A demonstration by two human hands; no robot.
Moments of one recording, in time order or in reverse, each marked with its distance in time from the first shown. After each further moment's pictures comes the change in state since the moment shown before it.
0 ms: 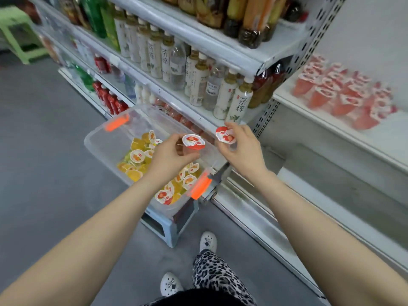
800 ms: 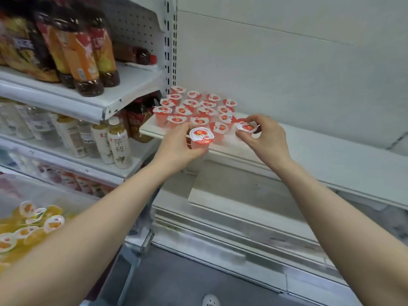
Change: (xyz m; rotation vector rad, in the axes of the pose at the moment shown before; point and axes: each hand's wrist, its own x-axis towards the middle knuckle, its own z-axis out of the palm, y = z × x) left_hand 0.042 0.239 0.247 0.062 -0.313 0.453; right_hand -0.032 0.198 -0.313 -0.187 0.380 0.294
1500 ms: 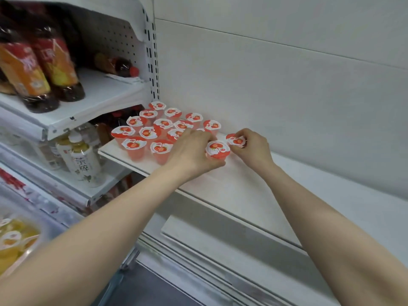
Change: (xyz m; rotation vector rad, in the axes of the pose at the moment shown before) left_hand 0.137 0.048 0.125 0.542 0.014 0.033; right_hand 0.150 0.147 0.050 0.030 -0.222 -0.005
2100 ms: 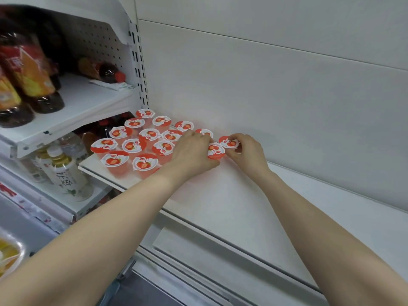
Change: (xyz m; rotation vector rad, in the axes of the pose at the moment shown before) left_hand 0.070 -0.004 0.038 0.179 -0.063 -0.032; right_hand 0.036 0.027 0.012 0.085 -0.029 -0.081
